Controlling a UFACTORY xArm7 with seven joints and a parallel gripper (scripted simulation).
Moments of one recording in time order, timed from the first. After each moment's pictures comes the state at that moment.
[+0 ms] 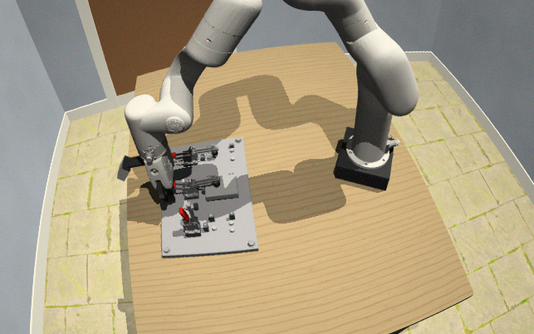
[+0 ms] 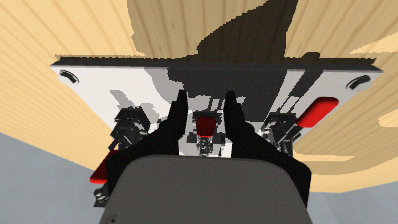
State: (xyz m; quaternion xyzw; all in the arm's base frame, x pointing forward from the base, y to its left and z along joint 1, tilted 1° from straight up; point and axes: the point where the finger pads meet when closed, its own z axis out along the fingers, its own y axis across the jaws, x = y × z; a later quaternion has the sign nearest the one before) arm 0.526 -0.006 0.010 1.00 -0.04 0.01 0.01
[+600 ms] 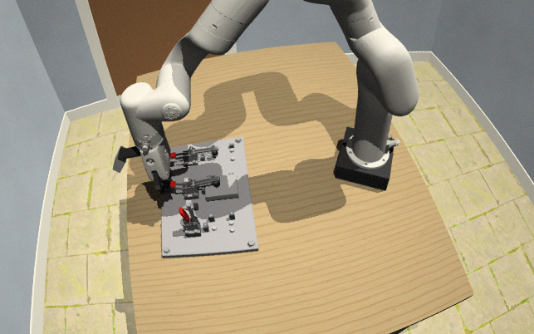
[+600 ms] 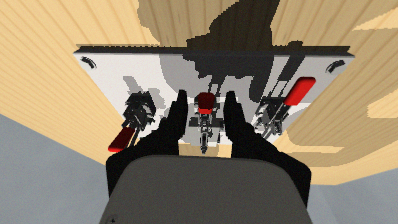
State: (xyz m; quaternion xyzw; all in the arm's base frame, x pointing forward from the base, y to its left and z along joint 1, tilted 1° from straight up) arm 0.526 -0.006 0.044 1.00 -0.04 0.01 0.01
